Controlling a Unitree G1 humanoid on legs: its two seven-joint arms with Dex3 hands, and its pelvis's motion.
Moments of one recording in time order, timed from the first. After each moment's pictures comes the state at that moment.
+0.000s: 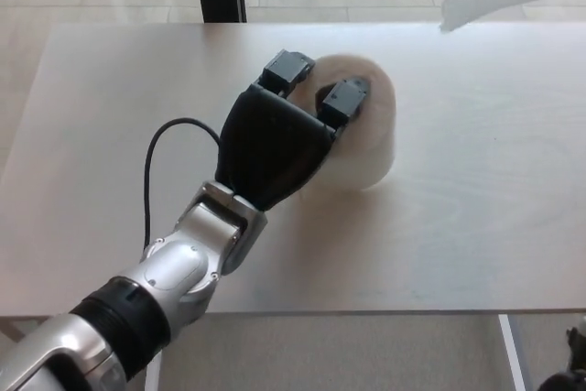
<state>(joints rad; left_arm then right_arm) -0.63 0.35 -0.83 0.53 1.03 0.09 0.66 -0.63 -0.06 -0.51 -0.02 0.27 0.34 -0.39</state>
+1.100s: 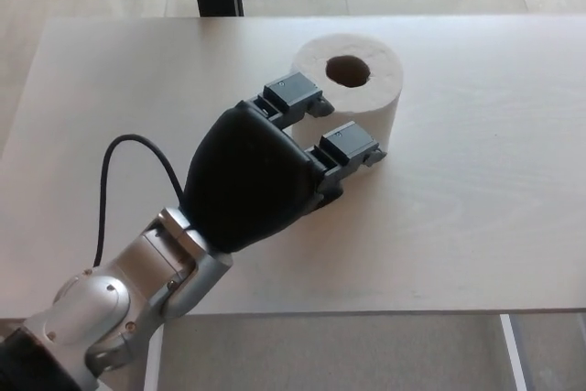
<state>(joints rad) -0.43 0.57 -0.72 0.00 0.94 -0.14 0.54 -0.45 -0.84 -0.01 0.61 -0.12 0.14 -0.37</state>
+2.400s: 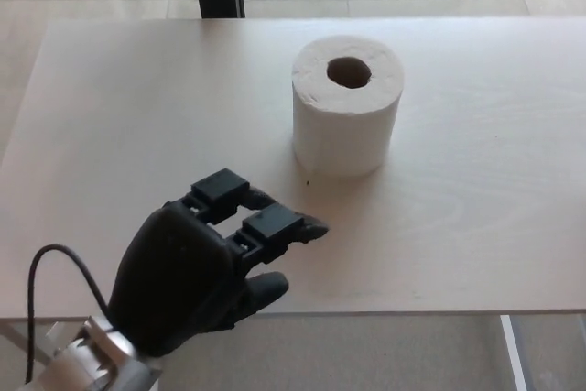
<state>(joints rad) 0.04 0.63 -0.47 -0.17 0.83 -0.31 0.47 -0.14 -1.03 -0.05 0.18 -0.29 0.17 -0.04</state>
